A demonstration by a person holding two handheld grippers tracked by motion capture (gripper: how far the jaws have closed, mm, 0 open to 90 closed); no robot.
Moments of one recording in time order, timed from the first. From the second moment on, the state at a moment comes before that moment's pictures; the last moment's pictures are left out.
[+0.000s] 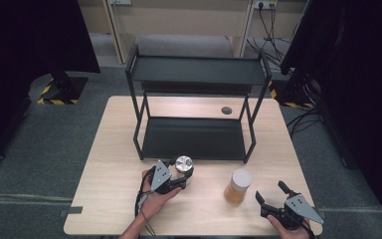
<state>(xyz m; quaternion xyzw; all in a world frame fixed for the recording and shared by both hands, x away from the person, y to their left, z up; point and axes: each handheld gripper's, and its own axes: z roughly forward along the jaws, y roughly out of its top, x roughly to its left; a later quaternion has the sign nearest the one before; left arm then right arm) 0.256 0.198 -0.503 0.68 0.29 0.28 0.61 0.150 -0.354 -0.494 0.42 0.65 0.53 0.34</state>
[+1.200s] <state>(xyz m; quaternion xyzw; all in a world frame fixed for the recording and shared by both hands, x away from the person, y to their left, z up) 0.220 0.214 -0.447 0.61 0.30 0.36 0.64 0.149 -0.354 -0.495 0.42 0.65 0.53 0.34</state>
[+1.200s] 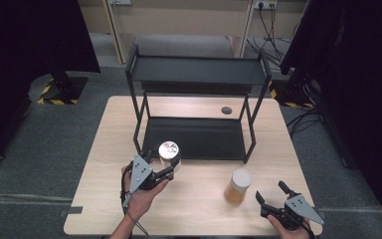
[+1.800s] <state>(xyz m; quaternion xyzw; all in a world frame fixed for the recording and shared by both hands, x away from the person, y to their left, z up) 0.221 0.214 -0.429 0.58 0.31 0.40 0.64 0.149 -0.354 -0.495 0.42 0.65 0.53 0.34</state>
